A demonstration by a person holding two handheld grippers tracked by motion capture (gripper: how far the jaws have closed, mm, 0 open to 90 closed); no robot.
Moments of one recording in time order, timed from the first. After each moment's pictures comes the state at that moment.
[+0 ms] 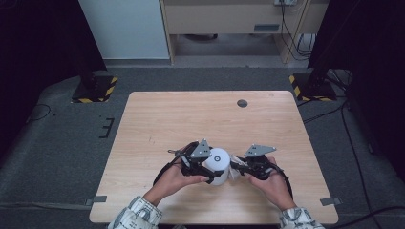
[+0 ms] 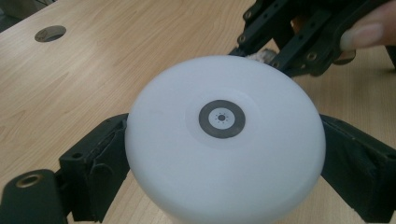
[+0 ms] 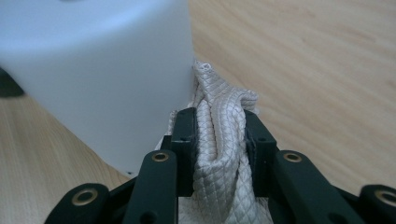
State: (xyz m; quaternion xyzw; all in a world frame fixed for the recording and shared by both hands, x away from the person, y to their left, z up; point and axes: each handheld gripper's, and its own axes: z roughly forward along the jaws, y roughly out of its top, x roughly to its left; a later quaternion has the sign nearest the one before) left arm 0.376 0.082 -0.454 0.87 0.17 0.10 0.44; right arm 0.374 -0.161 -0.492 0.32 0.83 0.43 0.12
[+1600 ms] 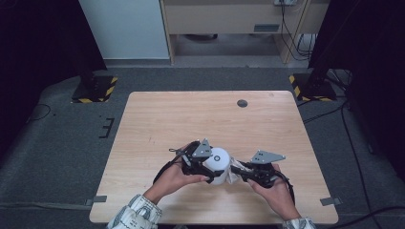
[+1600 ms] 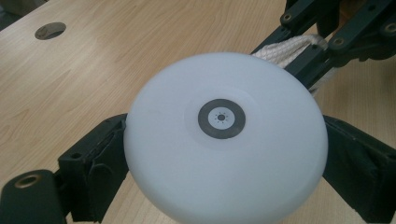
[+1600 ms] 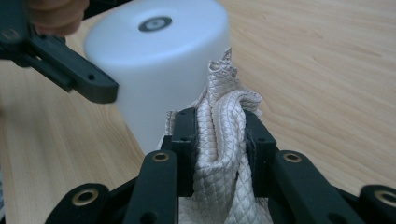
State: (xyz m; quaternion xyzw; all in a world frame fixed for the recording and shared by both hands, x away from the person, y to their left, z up) left arm 0.378 0.080 -0.452 0.88 0.17 0.10 0.43; right arm 0.346 -0.169 -0.482 0.32 0.81 0.48 0.11
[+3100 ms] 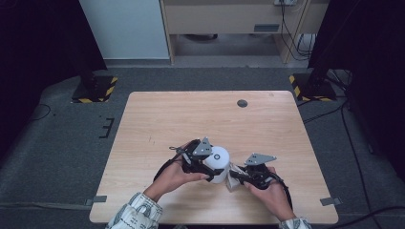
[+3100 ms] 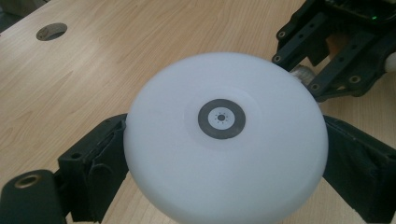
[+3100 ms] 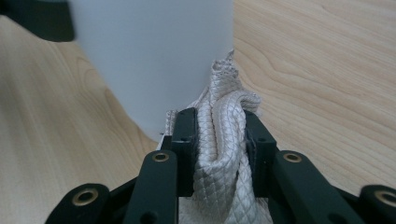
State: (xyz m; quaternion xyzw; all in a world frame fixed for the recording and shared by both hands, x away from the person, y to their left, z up) left arm 0.384 0.080 -0.451 0.89 0.16 0.10 0.42; right arm 0.350 -0.160 -0.505 0.35 0.83 0.43 0.10
